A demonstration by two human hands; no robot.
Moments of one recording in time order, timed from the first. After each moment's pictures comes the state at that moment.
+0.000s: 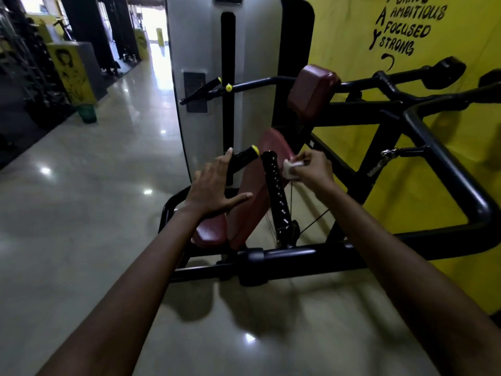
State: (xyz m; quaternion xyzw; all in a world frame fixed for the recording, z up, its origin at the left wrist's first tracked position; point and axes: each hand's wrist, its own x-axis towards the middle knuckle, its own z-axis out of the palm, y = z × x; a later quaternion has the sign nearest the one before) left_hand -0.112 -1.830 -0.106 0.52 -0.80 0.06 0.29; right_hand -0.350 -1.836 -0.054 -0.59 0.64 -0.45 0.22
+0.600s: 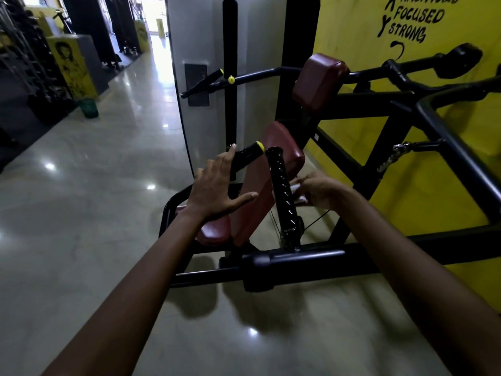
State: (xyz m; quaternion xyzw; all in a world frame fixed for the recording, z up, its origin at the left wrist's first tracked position) left_hand -0.113 -1.833 -0.112 0.52 -0.80 0.08 0.29; right_hand -0.360 -1.843 -0.074 -0.50 0.59 -0.30 0.57
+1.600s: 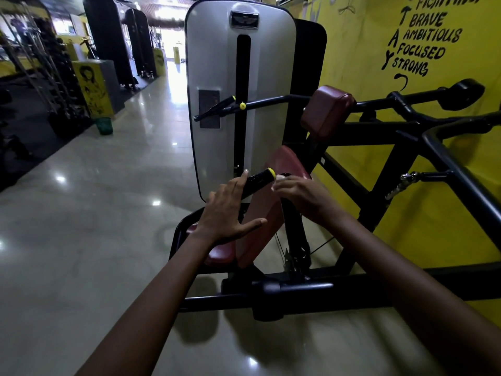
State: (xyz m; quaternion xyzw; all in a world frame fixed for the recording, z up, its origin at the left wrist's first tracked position) left_hand -0.109 -1.833 -0.112 0.52 -0.80 0.08 0.28; right_hand -0.333 -1.863 -0.061 -0.92 0.31 -0.19 -0.17
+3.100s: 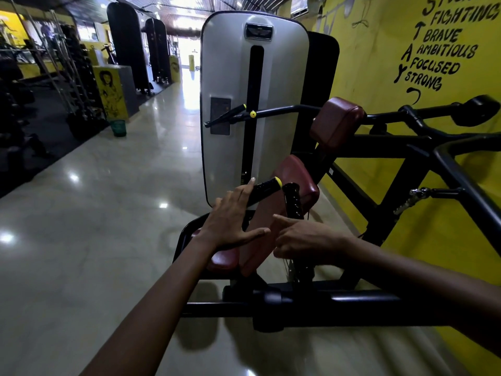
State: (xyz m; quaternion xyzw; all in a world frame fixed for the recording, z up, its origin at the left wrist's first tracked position) left_hand -0.107 -1.830 -0.110 0.51 -0.81 0.06 0.28; right_hand -0.313 -1.816 -0.063 -0.95 0.14 0.18 -0.21
